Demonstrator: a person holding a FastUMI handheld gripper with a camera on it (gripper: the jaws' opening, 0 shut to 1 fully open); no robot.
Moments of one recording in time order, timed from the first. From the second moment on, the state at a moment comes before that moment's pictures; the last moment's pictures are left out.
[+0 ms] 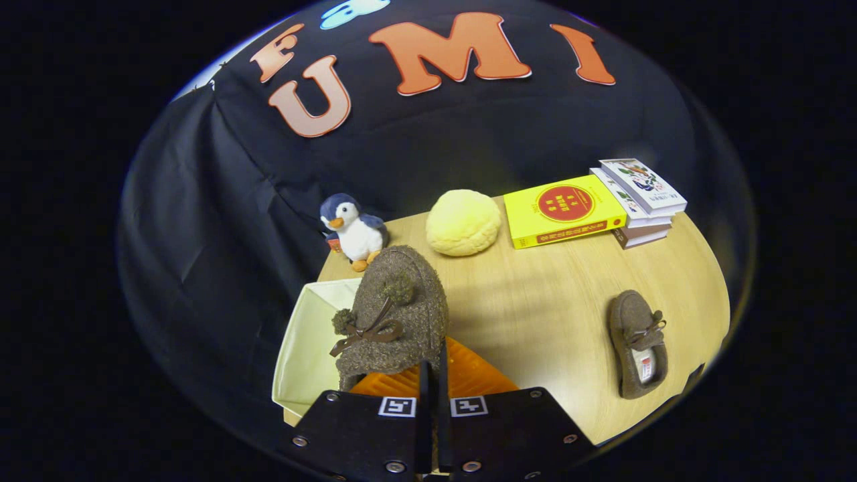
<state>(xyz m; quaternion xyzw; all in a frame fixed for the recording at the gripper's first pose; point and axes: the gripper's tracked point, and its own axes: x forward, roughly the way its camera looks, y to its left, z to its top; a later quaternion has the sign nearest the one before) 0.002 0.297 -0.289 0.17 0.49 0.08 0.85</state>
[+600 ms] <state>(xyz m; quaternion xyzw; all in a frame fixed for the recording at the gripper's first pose) -0.003 0.411 -0.320 0.13 0.54 0.12 0.82</state>
